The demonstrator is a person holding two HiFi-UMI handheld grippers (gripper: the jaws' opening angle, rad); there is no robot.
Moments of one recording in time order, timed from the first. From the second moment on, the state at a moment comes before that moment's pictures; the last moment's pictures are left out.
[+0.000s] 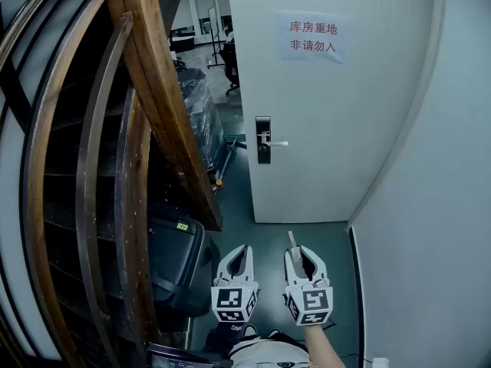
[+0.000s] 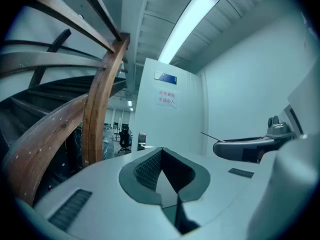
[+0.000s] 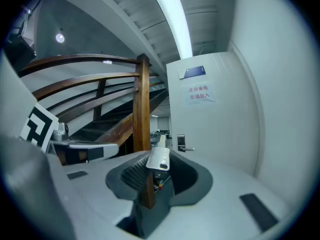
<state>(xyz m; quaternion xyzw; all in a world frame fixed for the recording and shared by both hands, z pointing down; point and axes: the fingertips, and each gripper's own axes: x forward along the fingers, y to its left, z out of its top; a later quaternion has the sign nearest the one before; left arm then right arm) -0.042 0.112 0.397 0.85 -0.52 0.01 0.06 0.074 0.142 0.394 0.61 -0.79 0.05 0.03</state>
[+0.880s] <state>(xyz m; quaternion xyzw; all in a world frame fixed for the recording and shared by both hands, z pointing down) -0.092 0.070 0.427 0.85 -0.52 0.01 0.08 0.045 0.093 0.417 0.63 -0.77 0.07 0.03</state>
